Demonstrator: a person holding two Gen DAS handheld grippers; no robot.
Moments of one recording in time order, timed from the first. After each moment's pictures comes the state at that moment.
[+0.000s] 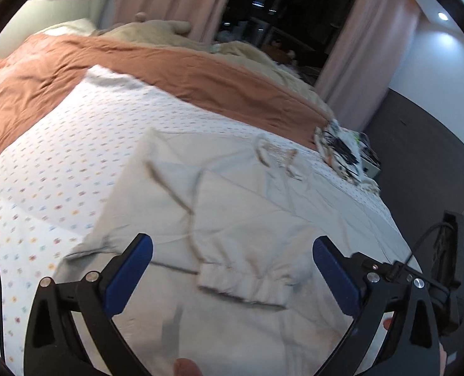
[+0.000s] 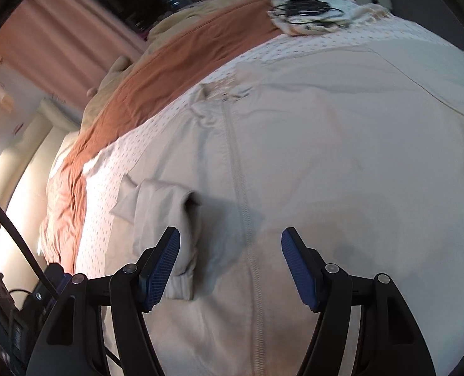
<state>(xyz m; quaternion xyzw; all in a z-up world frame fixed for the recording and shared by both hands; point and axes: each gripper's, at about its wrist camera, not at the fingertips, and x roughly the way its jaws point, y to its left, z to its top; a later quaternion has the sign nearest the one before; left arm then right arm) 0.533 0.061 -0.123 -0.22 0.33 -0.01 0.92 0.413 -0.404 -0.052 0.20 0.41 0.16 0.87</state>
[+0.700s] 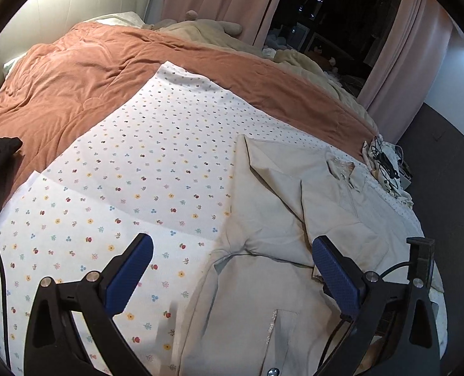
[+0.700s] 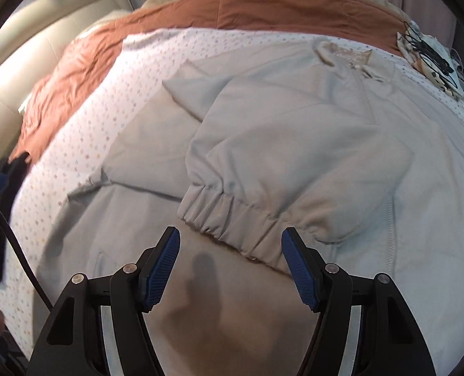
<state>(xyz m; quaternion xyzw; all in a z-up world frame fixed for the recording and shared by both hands) 0.480 0.190 -0.134 -0.22 0.34 0.05 0.91 0.429 -0.237 -0.098 -0.07 0.46 0.21 0.86</state>
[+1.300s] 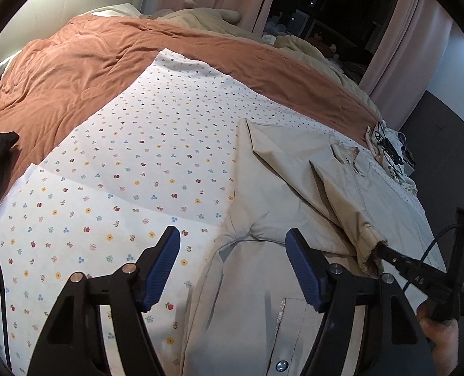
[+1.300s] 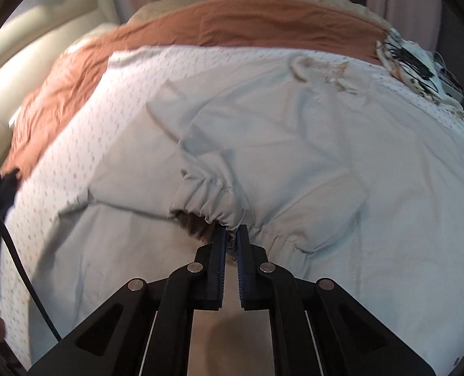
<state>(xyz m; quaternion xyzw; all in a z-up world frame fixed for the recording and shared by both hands) 0.483 0.182 -0.141 -0.21 0.37 0.04 0.91 0.431 -0.271 -0.067 -0.01 0.41 0.19 0.89</state>
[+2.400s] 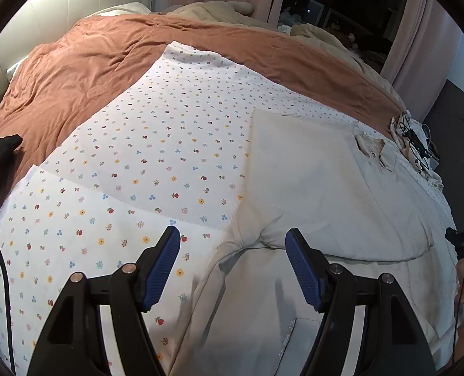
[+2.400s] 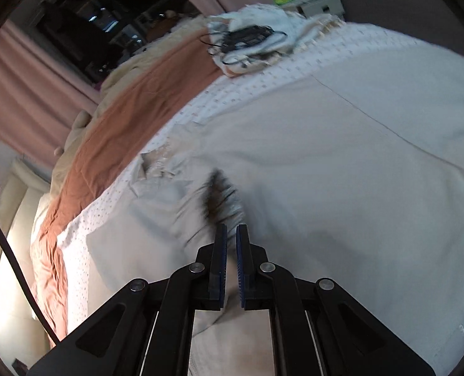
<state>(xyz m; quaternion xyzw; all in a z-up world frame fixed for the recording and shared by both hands) 0.513 0.163 -0.155 -0.18 0.39 0.10 0.90 0.456 -0.479 -0.082 0.31 0.38 0.03 0.87</state>
